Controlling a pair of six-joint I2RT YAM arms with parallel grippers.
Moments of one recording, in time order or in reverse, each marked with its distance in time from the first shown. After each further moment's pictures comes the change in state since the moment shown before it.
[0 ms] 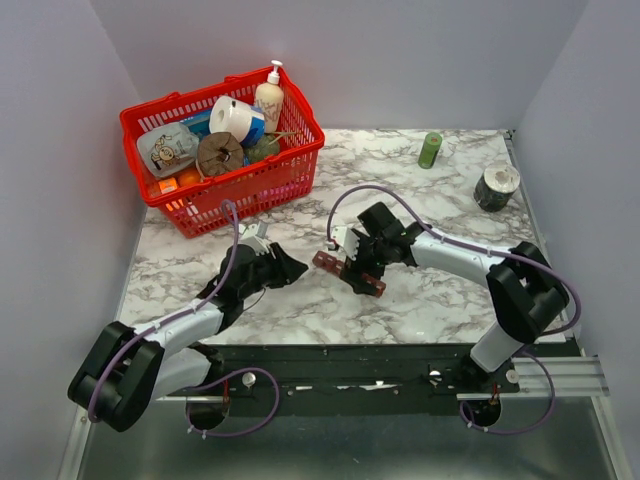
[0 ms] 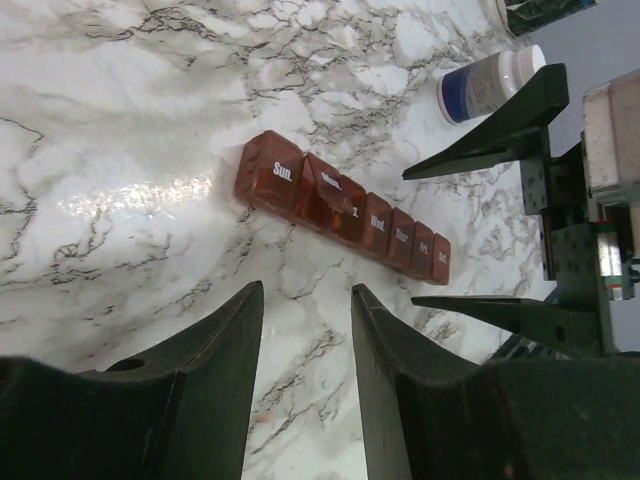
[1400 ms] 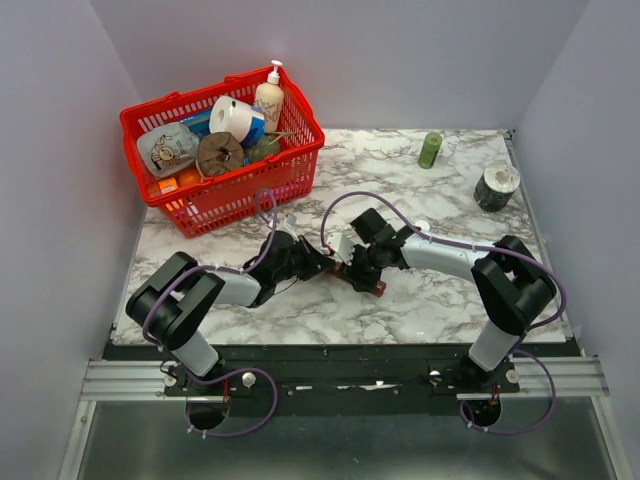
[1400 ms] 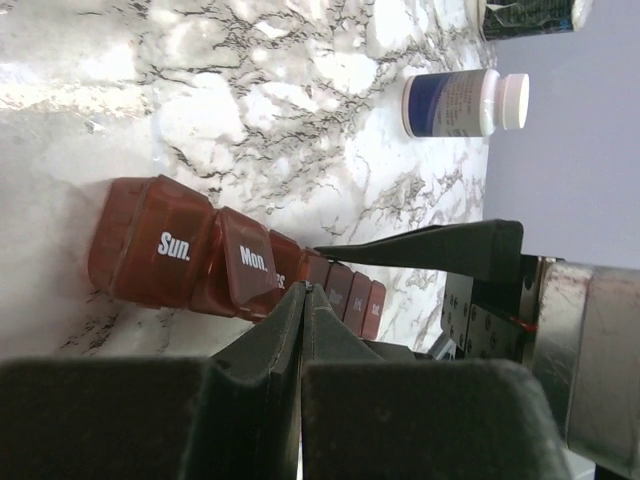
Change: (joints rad) left arm -0.129 0.488 0.207 0.223 -0.008 -0.336; right arm 0.030 0.075 0.000 0.026 0.056 0.028
